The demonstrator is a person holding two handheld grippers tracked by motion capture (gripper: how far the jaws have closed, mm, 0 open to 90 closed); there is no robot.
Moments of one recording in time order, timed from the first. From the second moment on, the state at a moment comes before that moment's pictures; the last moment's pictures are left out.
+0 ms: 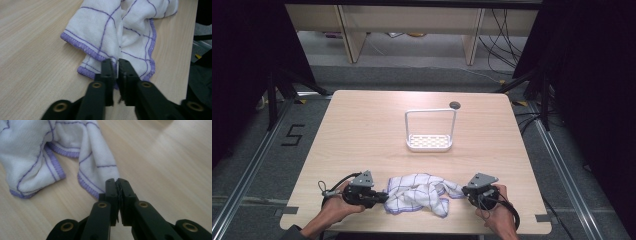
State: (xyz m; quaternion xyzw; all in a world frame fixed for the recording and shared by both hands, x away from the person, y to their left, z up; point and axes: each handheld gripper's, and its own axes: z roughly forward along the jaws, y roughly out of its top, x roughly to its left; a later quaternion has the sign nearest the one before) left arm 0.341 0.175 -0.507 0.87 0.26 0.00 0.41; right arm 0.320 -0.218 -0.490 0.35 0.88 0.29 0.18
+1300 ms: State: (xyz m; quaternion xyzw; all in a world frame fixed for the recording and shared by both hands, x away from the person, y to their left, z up) left arm 0.399 0.135 -0.499 0.88 0.26 0.01 0.41; right arm 0.349 -0.212 -0.484 0.39 0.85 0.32 0.14
